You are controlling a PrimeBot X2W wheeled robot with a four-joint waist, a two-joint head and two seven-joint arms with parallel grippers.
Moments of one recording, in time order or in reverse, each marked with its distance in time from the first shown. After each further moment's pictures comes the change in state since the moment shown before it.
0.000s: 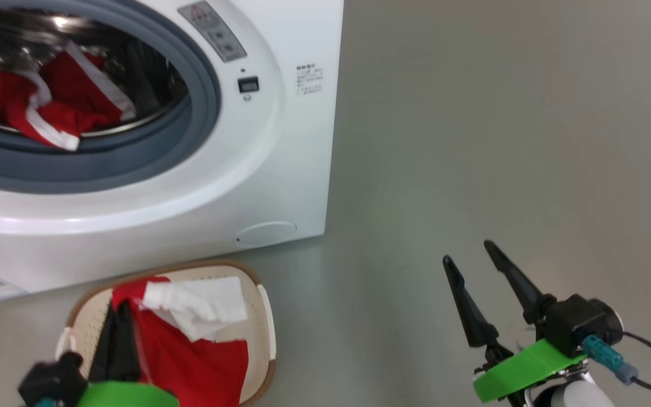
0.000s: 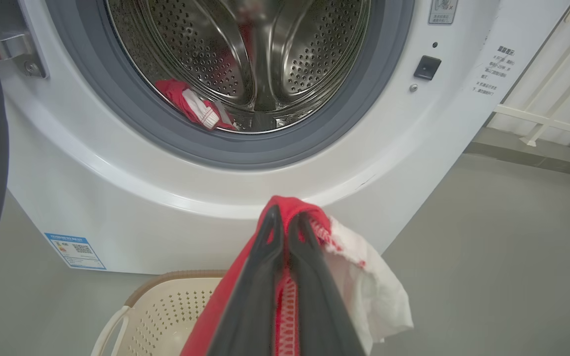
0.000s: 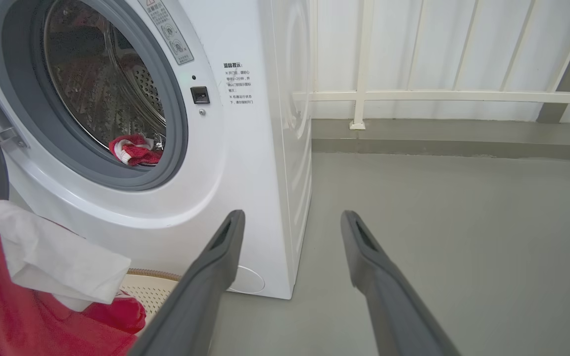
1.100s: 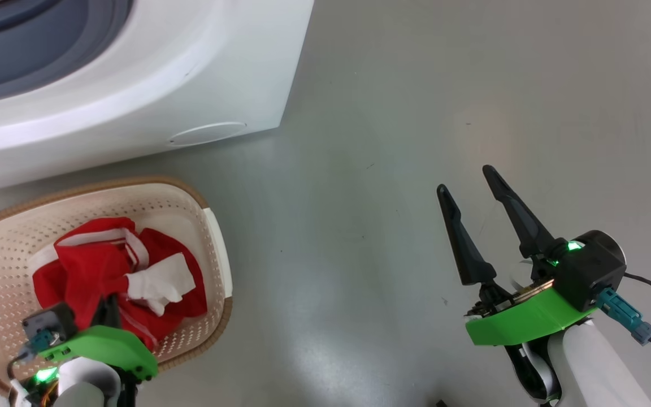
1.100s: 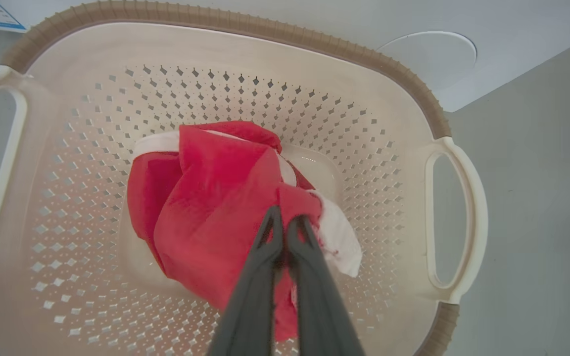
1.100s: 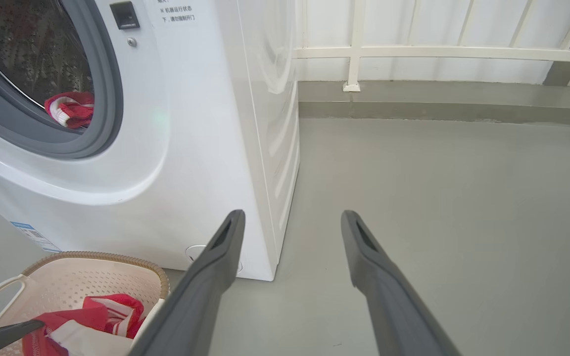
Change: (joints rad) left arm -0.461 -0.106 0.268 0.864 0.131 -0.268 0.000; right arm -0.181 0.000 0.018 -0.046 0.019 0.000 -0.052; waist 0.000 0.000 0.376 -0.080
